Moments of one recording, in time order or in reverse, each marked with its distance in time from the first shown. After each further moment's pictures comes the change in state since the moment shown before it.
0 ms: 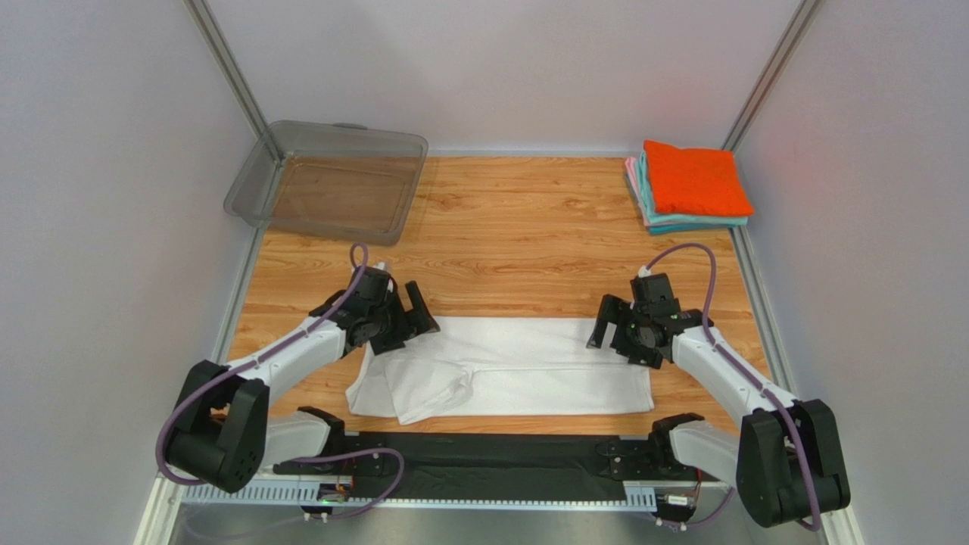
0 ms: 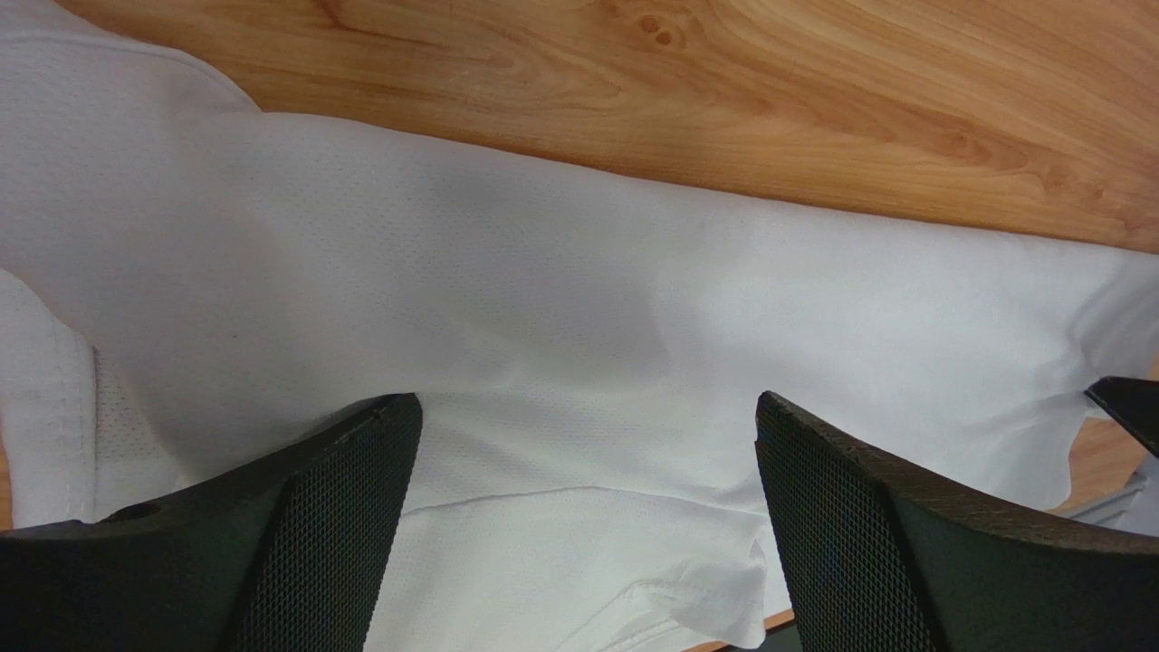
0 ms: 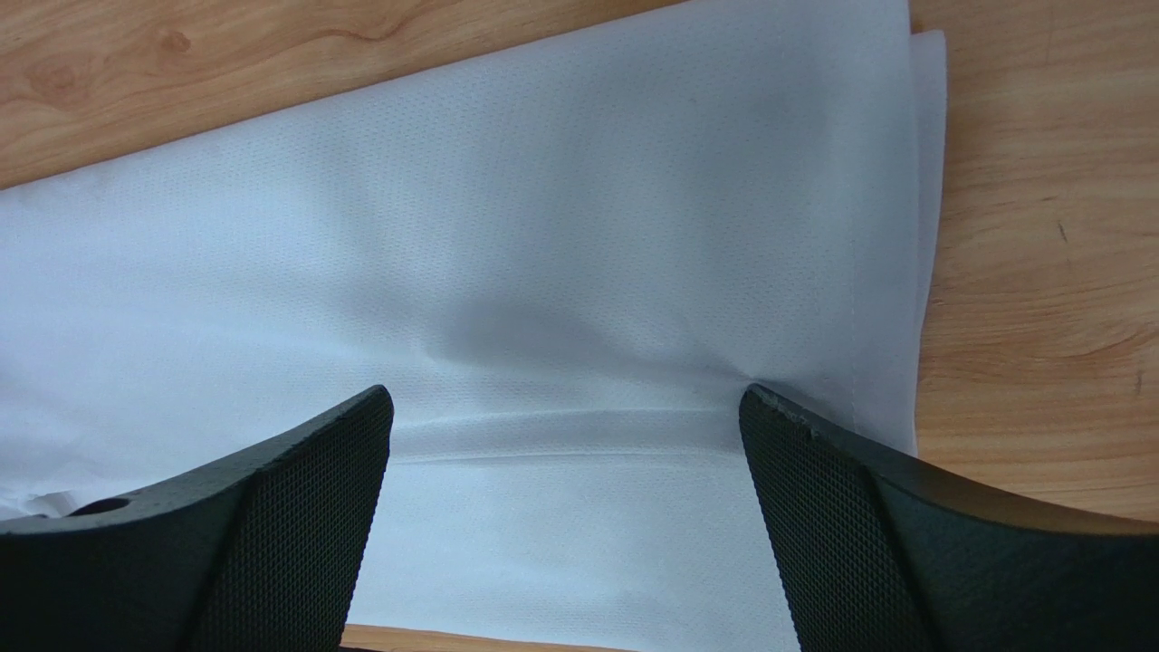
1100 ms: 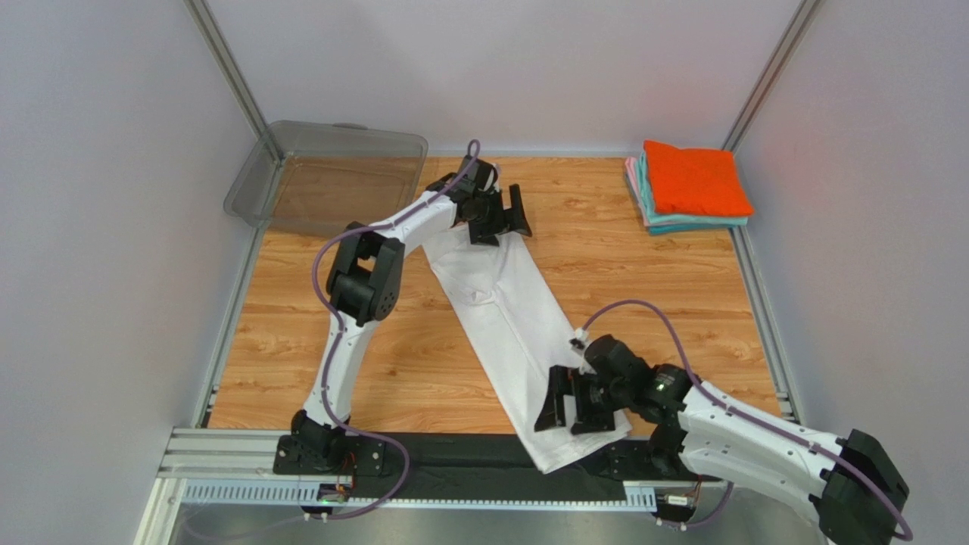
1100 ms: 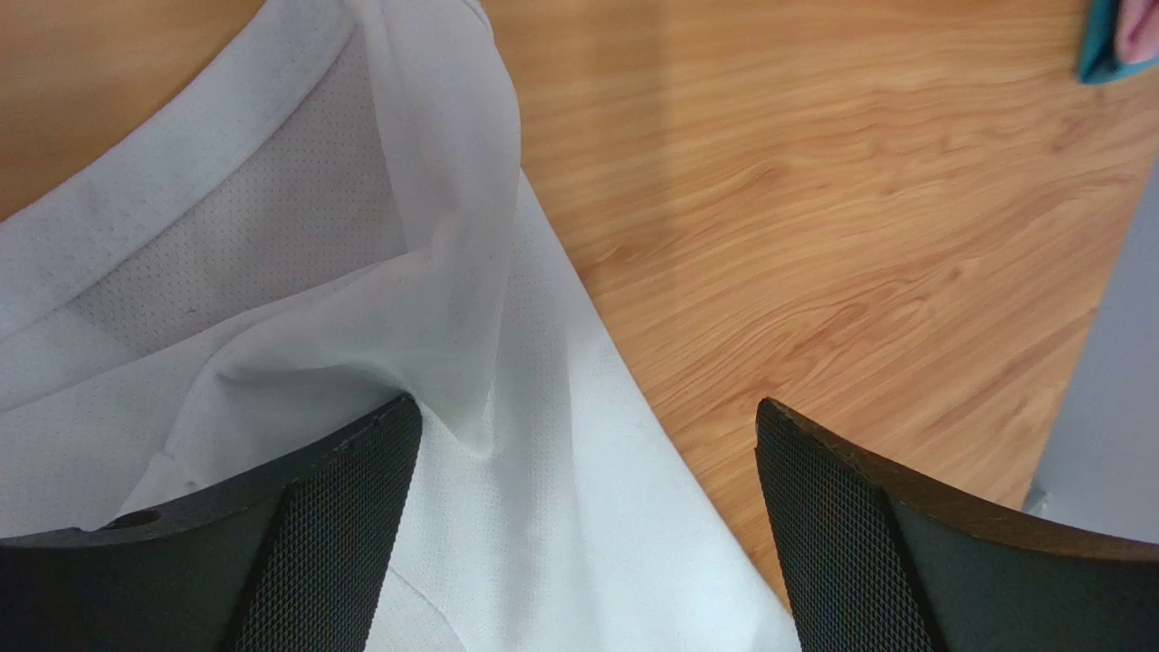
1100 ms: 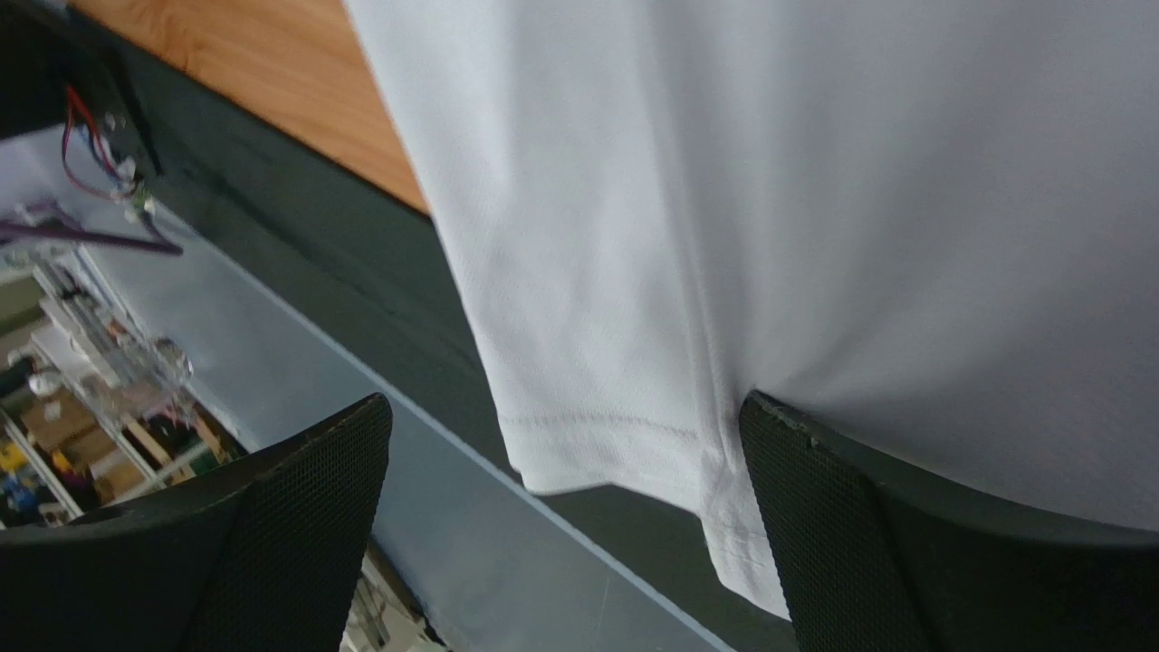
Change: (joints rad) left arm -0.123 1.113 1.357 -0.191 0.168 0.124; right arm 0.601 -0.352 -0.230 -0.012 -0.300 0.382
